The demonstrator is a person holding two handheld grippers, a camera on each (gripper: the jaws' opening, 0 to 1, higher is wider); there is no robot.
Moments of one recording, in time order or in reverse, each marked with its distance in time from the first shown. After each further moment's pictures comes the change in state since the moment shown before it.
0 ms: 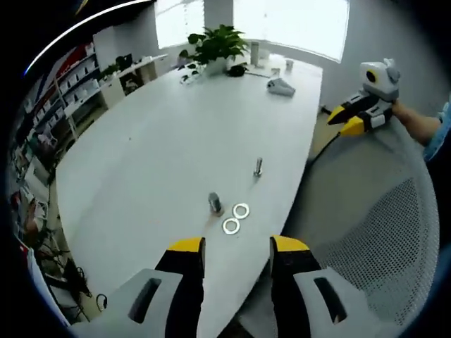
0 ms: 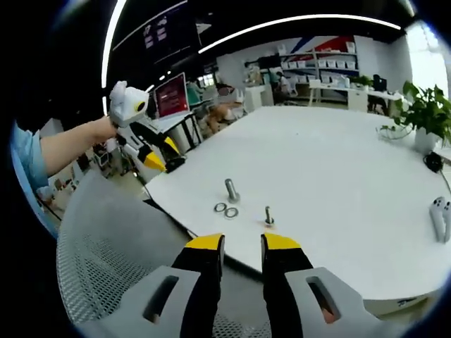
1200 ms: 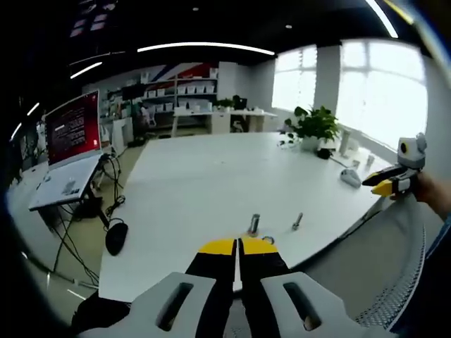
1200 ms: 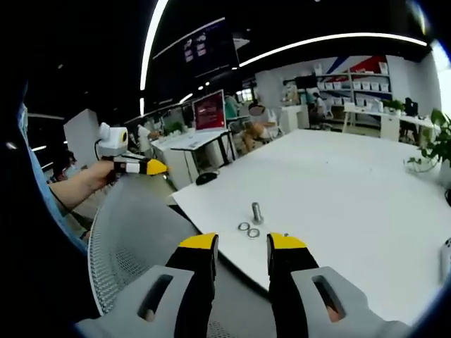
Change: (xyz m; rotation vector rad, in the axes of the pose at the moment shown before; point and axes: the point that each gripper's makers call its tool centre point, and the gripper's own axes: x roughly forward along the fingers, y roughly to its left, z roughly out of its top) left arm -0.107 -0.038 -0.044 -0.548 -0.490 0.493; right arm -0.018 0.028 0.032 -0.145 -0.115 0.207
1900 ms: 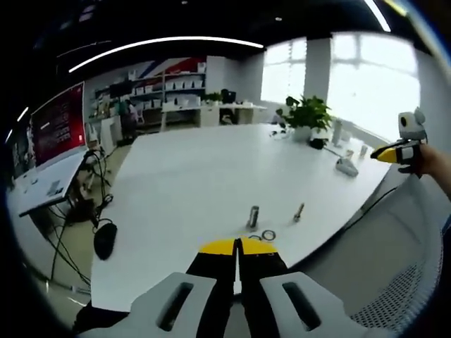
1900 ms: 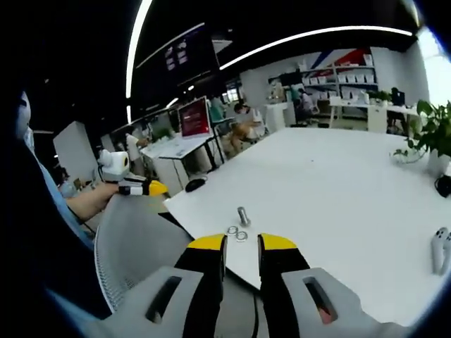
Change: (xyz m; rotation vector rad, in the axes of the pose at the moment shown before) left arm 0.030 0.012 -0.012 0.022 0.003 -0.027; right arm -0.037 -0.032 0.021 0.060 -0.007 -0.076
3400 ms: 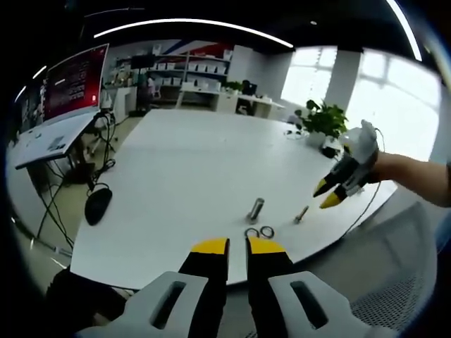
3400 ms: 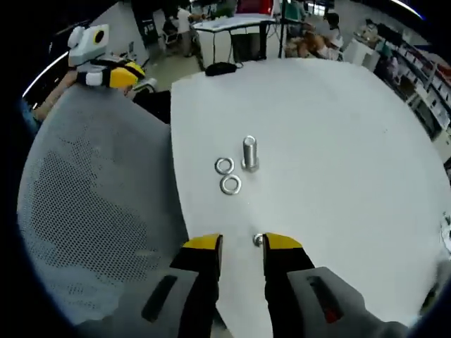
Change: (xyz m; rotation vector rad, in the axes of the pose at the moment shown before) left arm 0.014 -0.001 -0.024 -0.213 0.065 0.005; right arm 0.150 -0.013 -0.053 -0.351 0.561 0.251
